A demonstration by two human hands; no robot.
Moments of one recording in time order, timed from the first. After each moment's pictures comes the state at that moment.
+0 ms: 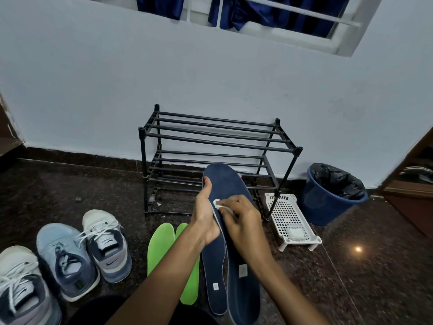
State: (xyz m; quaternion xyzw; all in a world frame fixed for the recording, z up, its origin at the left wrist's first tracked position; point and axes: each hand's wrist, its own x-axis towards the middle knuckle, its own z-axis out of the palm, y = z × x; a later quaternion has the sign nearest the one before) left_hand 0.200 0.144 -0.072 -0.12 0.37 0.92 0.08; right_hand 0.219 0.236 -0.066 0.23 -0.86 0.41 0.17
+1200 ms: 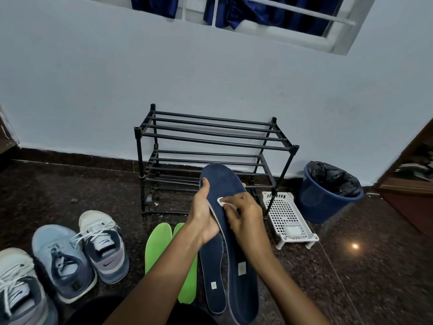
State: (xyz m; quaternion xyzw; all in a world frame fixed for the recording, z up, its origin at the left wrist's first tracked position) left_hand 0.200 0.145 -0.069 -0.14 0.37 0.91 0.10; right_hand 0.214 0.242 -0.061 0.19 -0.88 0.41 0.17
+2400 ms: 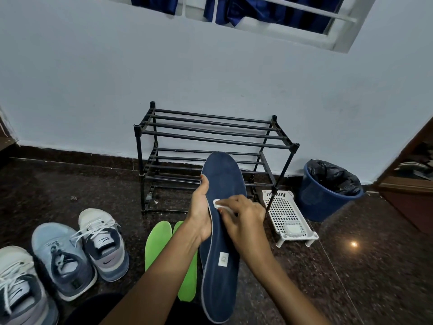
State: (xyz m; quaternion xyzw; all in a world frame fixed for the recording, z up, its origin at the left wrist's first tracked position) left_hand 0.204 0.142 -0.065 -0.11 0.39 0.91 0.08; right_hand 0.220 0.240 -0.071 0.19 -0.90 0.34 0.19
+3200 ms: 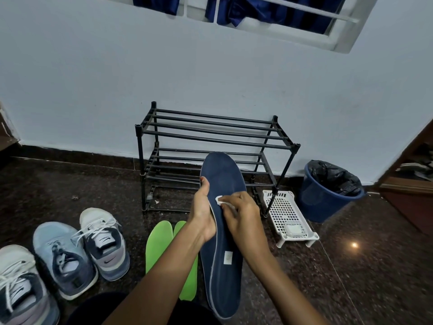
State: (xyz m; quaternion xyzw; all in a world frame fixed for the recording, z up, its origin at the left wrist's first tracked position) left_hand 0.208 0.145 -0.060 -0.16 0.38 0.91 0.06; right_hand 0.218 0.238 -0.064 0.19 -0.89 0.39 0.16
